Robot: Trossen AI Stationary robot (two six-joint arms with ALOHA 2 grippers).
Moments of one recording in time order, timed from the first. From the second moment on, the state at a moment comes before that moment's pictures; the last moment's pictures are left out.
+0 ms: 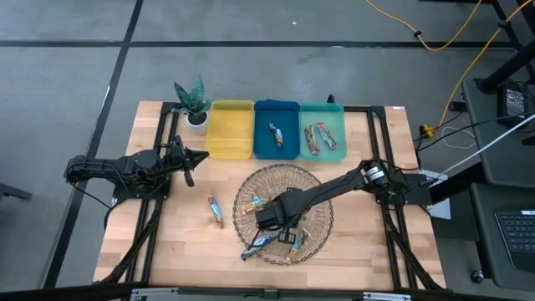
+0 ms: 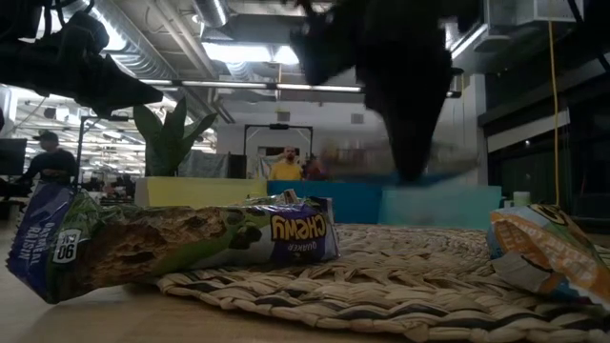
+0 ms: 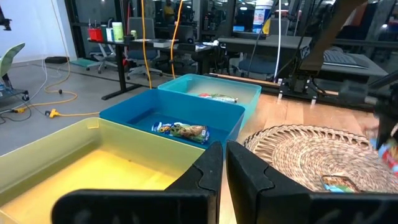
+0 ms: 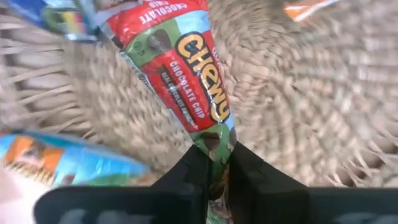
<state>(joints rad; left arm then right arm) -0.03 0.01 0.07 -0.14 -0.45 -0.11 0.33 2.21 1.89 -1.29 0.01 0.51</state>
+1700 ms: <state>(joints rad) -0.03 0.01 0.07 -0.14 -0.45 -0.11 -0.43 1.47 1.89 -1.24 0.15 -0.14</state>
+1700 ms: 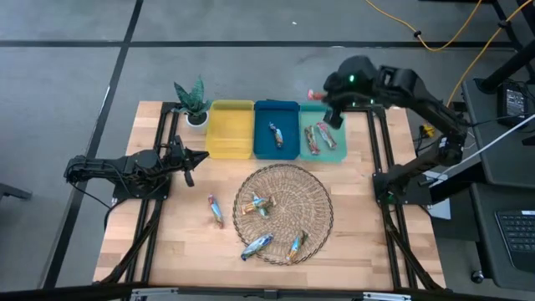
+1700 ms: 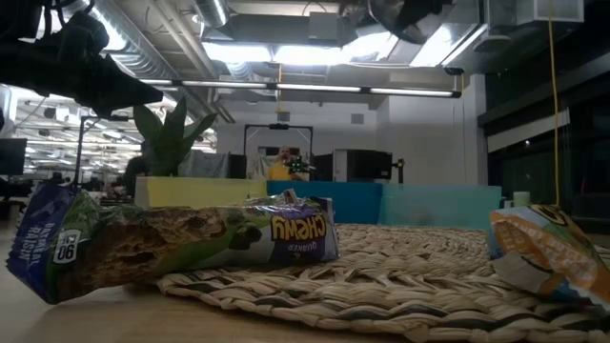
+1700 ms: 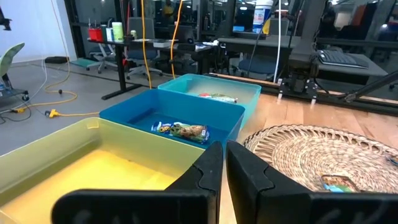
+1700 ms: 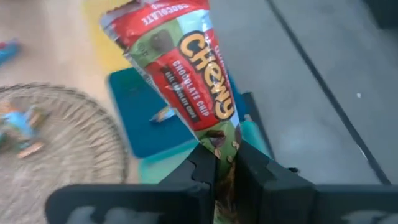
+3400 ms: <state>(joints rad) -0.03 0.01 0.07 -0.14 -0.45 -0.11 -0.95 1.62 0.96 -0.41 -0.11 -0.11</state>
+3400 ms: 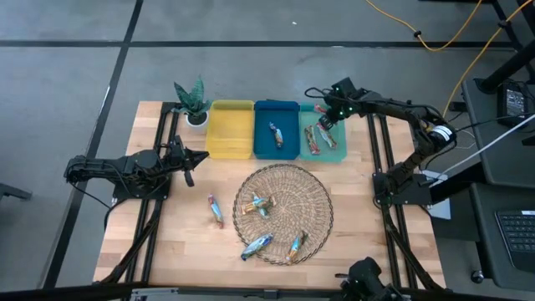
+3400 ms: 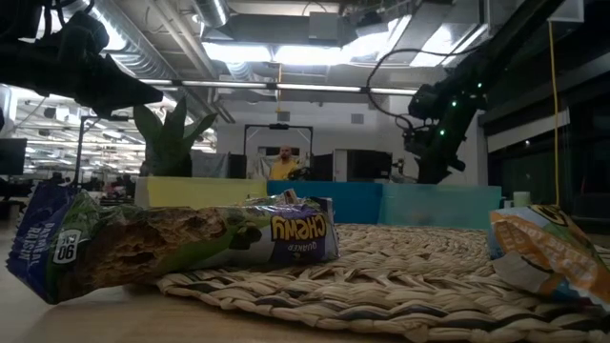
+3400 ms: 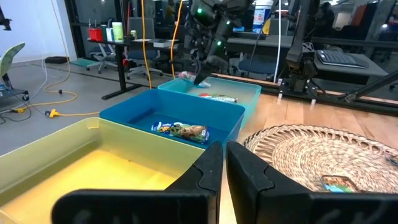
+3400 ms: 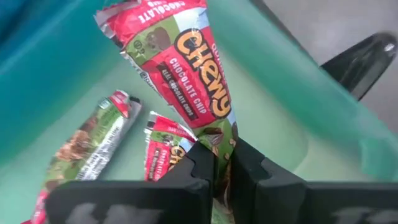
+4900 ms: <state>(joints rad) -0.03 0.01 0.07 -0.14 -0.45 -0.11 -0.94 1.58 1.04 -0.42 -0.23 -0.08</state>
